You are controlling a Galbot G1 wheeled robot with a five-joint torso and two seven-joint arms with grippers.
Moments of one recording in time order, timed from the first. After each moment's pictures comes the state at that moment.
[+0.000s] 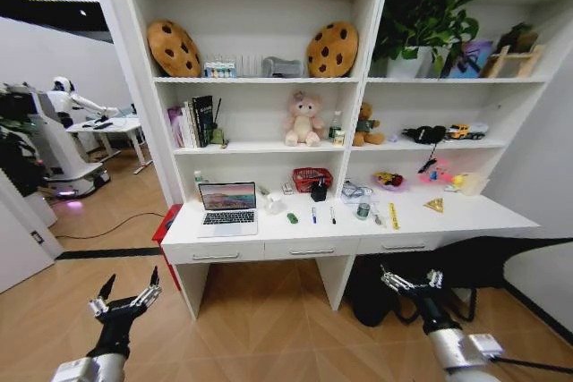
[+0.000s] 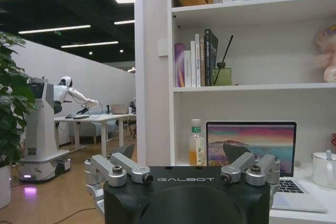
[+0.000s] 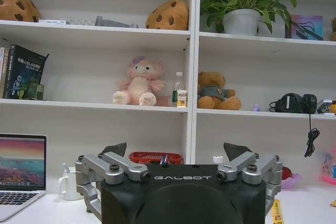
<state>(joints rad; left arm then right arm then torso) 1.95 -1.27 -0.81 -2.33 -0.36 -0.10 -0.25 -1.85 1.08 0.78 2.17 0.48 0.26 0.07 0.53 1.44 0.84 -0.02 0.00</state>
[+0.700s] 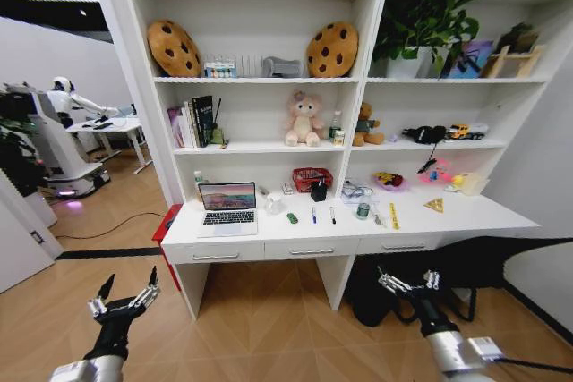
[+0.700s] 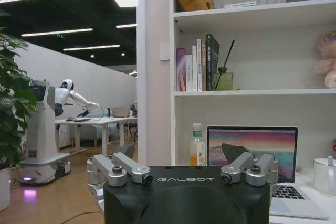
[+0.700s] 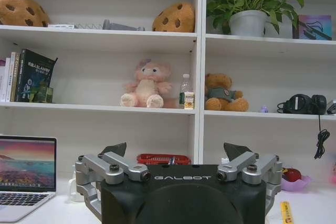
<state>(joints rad) 1.95 -1.28 -0.81 -2.34 -0.37 -0.11 -0.25 -1.86 1.09 0.77 2.19 0.47 0.27 0.05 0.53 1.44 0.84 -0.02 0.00</state>
